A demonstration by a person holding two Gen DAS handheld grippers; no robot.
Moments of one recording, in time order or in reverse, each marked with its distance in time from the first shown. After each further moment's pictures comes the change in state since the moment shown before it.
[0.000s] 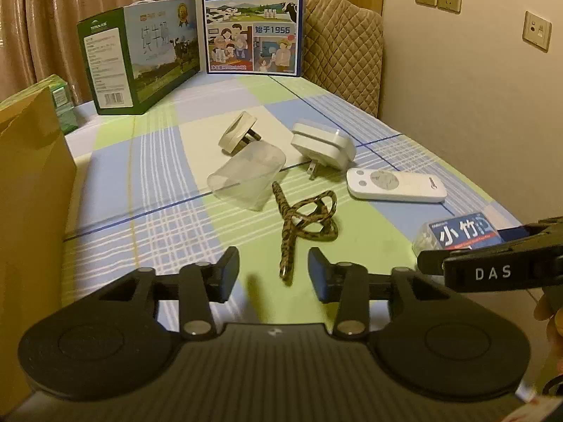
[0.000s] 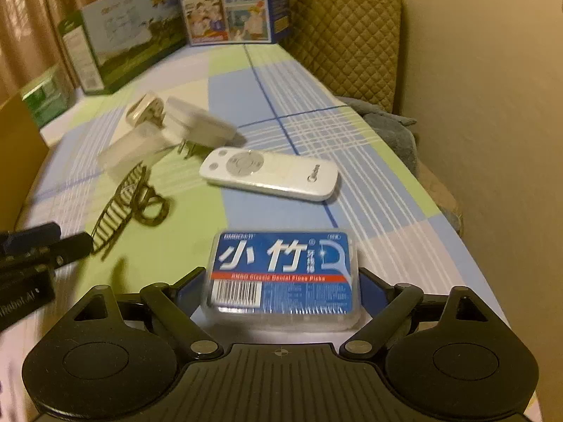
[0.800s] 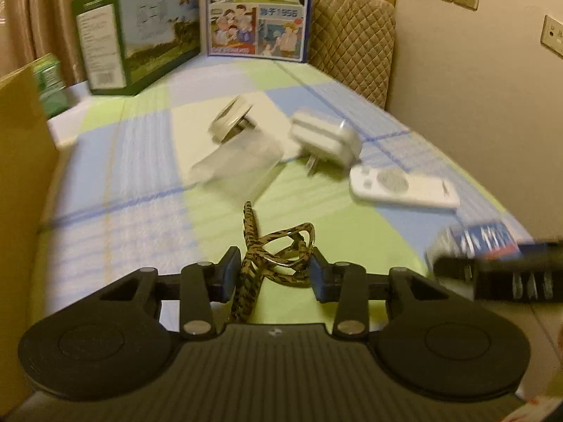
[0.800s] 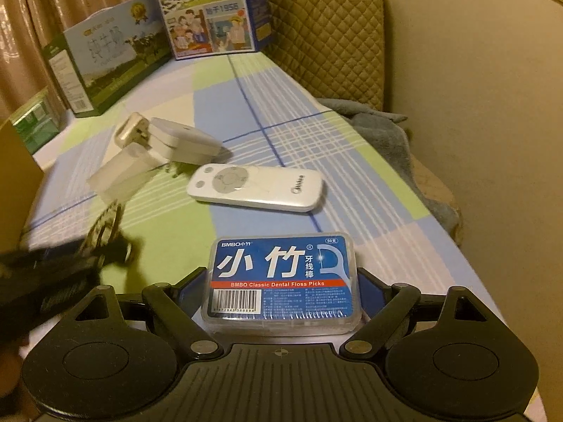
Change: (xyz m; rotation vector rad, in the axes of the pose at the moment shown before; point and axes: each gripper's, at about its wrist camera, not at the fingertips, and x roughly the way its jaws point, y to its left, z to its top) left arm 0.022 -0.005 0.001 -0.051 0.055 0.015; right arm -0.005 -0.007 0.008 0.057 -0.014 0.014
